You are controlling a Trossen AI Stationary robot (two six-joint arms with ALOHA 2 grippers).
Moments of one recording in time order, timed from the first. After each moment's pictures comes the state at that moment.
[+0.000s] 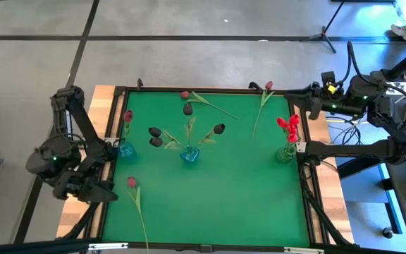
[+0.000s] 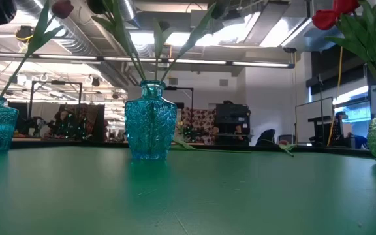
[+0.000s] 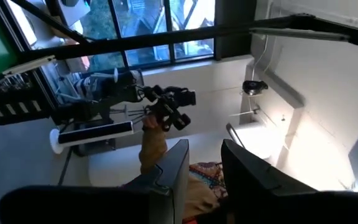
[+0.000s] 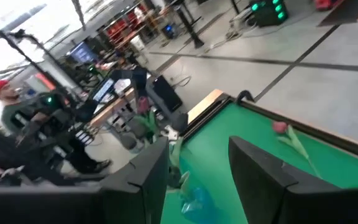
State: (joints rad) left arm -1.27 0.98 0.89 0.48 -0.99 -1.17; right arm -0.29 0.76 1.36 -0.76 -0.02 0.60
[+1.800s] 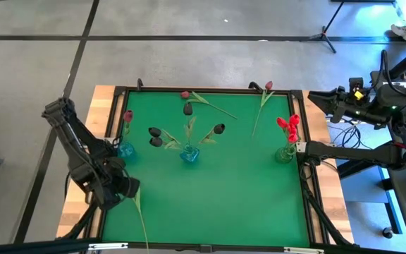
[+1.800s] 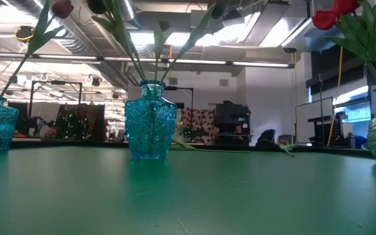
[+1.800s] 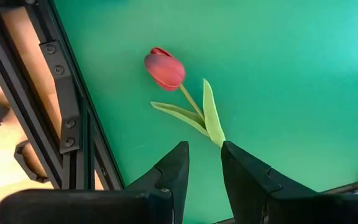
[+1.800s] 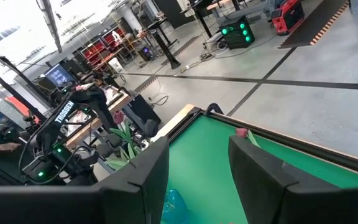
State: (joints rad) left arm -0.92 1.26 1.10 -1.33 -0.14 -2.29; right arm -0.29 0.58 1.36 -0.93 0.15 0.60
